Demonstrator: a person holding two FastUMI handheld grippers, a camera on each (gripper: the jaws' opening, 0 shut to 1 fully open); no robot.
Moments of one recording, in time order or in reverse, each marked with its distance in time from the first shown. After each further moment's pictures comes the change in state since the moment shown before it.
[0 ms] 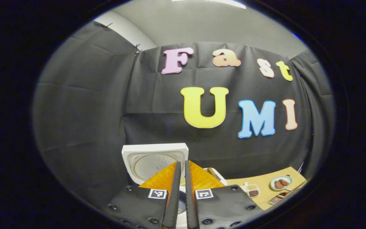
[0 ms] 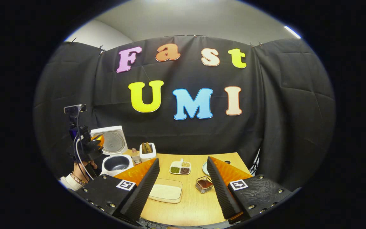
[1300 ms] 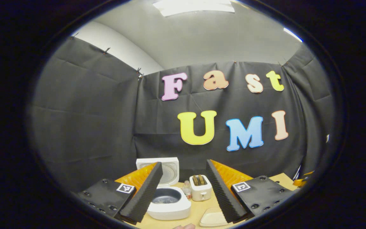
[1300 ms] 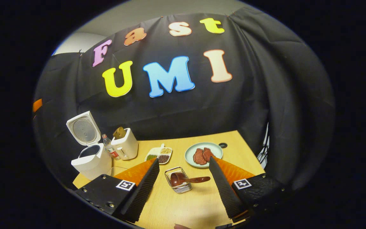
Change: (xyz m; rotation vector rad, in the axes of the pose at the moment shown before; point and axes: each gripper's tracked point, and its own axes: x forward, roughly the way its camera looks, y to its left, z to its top) left arm -0.183 -0.092 0.086 0.021 -0.072 0.107; right arm 0.188 -0.181 -0.195 0.204 0.151 0.124
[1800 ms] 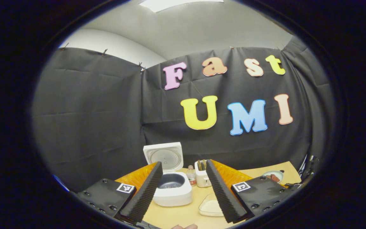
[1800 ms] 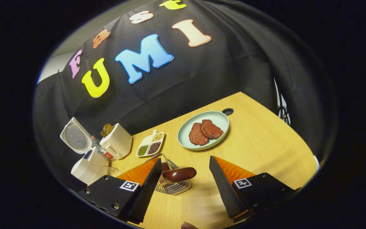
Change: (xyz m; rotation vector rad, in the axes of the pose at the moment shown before) left arm -0.050 -0.048 -0.028 0.102 0.124 0.070; right arm 0.117 -0.046 -0.089 0.264 0.074 0.051
